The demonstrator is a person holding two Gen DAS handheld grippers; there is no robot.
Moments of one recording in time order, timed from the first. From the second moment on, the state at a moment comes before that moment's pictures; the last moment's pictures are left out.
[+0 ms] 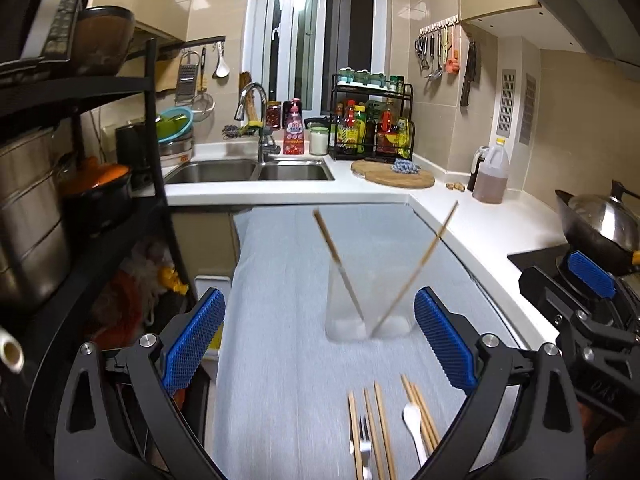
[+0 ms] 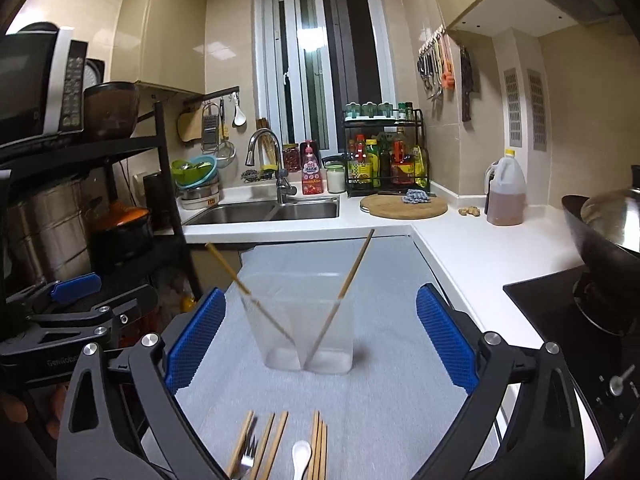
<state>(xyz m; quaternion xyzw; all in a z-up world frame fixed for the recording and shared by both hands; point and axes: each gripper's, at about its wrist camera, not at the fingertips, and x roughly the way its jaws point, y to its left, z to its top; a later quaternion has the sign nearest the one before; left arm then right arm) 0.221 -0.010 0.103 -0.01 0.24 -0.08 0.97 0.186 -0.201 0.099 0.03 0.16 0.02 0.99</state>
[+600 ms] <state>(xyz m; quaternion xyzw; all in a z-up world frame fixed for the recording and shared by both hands) 0.120 -0.001 0.008 -0.01 0.28 -0.05 0.96 0.083 -0.214 0.004 0.04 0.23 -0.03 0.97</state>
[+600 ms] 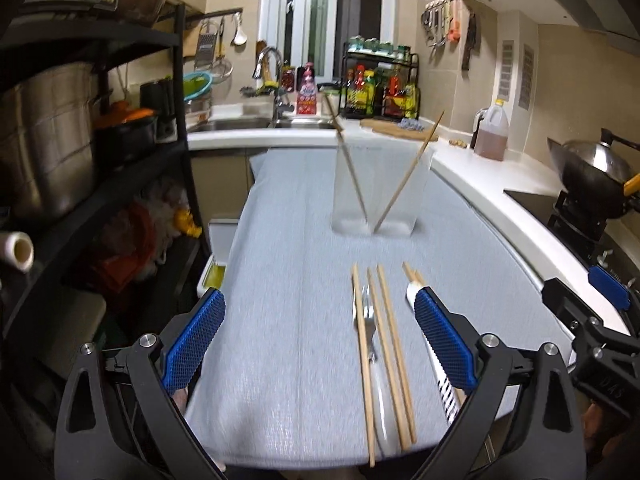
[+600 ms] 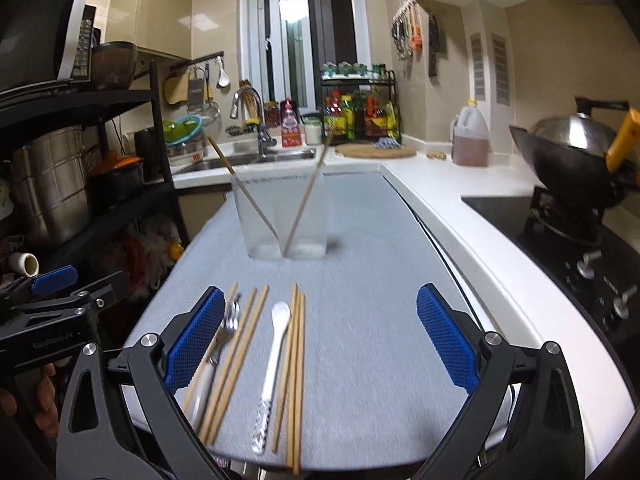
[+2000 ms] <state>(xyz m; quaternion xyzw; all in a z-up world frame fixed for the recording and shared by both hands) 0.101 -0.003 -0.101 0.00 0.35 -0.03 0.94 0.087 -0.211 -0.099 0.00 0.34 -0.03 0.94</state>
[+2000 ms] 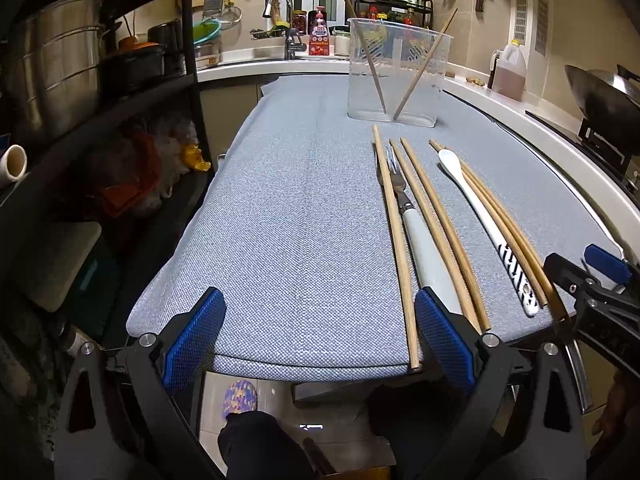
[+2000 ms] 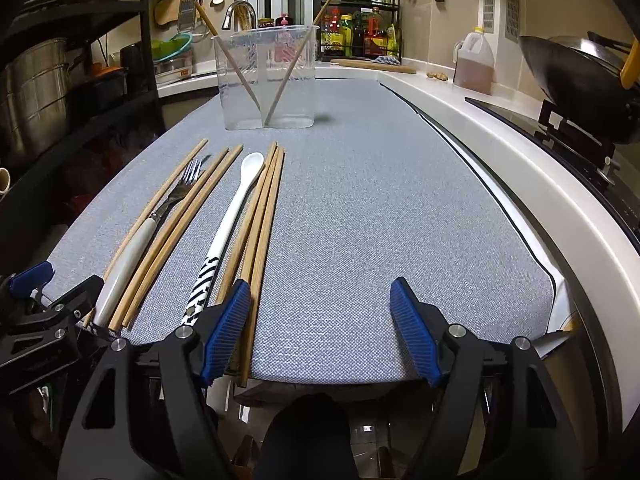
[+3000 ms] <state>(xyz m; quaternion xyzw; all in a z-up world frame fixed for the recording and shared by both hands) 0.085 -0.032 -0.107 0.06 0.27 -0.10 0.96 0.076 -0.204 -0.116 0.01 0.28 0.03 0.96</state>
